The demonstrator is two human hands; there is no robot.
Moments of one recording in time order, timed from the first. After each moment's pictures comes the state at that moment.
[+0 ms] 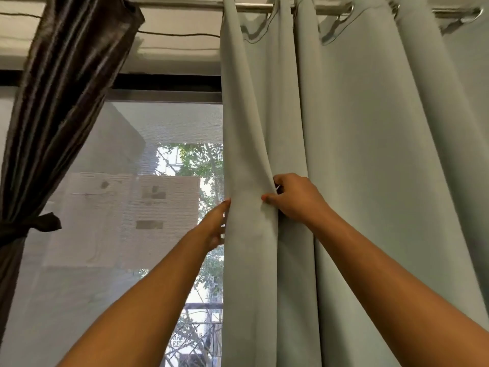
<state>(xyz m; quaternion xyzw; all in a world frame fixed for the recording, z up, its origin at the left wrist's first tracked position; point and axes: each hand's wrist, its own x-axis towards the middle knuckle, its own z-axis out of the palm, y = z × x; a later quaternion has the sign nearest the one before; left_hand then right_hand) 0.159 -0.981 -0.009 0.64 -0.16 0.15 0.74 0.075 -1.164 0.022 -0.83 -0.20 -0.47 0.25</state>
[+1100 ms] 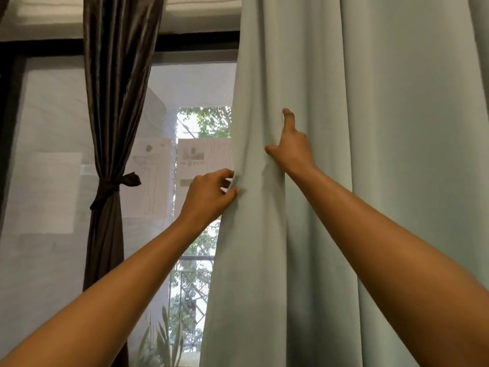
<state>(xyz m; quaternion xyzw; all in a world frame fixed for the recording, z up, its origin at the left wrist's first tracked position) 0.040 -0.891 -0.074 0.78 -0.19 0.54 0.24 0.053 -1.070 0.010 -0.78 -0.19 -0.50 0.33</state>
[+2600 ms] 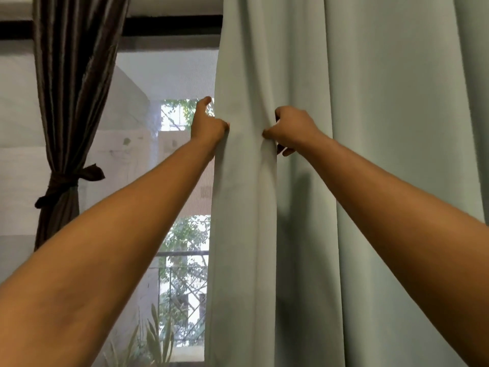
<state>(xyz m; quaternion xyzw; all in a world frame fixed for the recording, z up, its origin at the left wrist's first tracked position) 0.075 -0.935 0.041 0.66 -0.17 0.45 0.58 0.051 -1.107 0.037 -0.83 -0.20 -0.40 0.32</state>
